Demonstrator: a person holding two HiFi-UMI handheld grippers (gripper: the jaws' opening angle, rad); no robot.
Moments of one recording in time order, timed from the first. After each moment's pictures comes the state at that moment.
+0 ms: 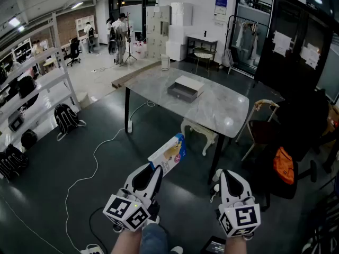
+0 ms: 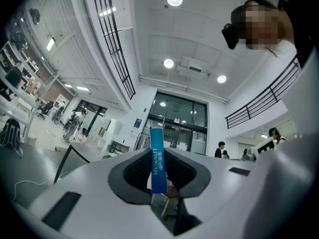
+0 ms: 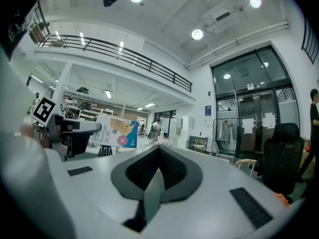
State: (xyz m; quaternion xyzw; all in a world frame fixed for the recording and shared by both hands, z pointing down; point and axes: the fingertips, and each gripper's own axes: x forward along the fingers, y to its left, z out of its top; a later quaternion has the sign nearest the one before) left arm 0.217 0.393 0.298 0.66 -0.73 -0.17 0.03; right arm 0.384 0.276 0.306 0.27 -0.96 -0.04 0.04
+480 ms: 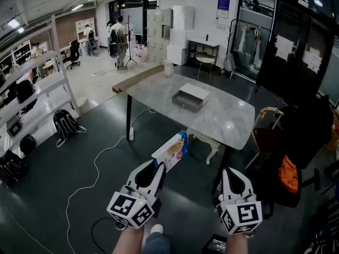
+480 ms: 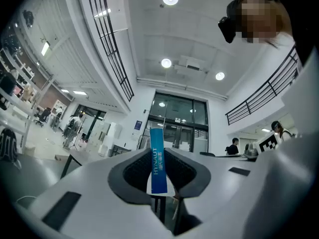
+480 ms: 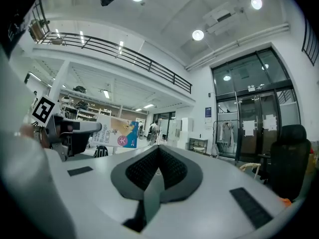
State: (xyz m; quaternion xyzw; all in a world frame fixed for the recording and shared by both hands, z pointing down) left arm 0.144 0.346 0.290 0.66 -0.74 -0.15 0.01; right arm 0.310 0.232 0.299 0.28 -0.96 -0.05 0.04
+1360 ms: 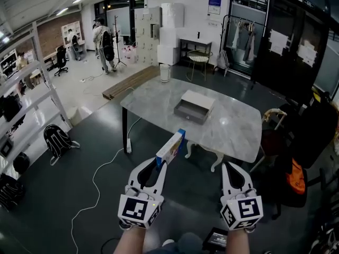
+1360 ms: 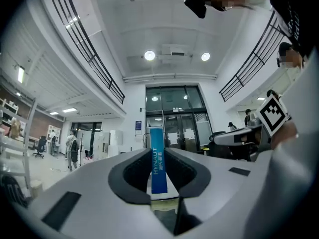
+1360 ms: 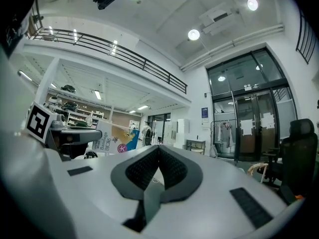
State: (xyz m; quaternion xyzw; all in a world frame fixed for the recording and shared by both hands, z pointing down) left arm -0.005 0.255 0.291 0.66 -0.75 -0.03 -0.07; right arm 0.155 0.156 0.293 0.30 -0.95 -0.04 0.02
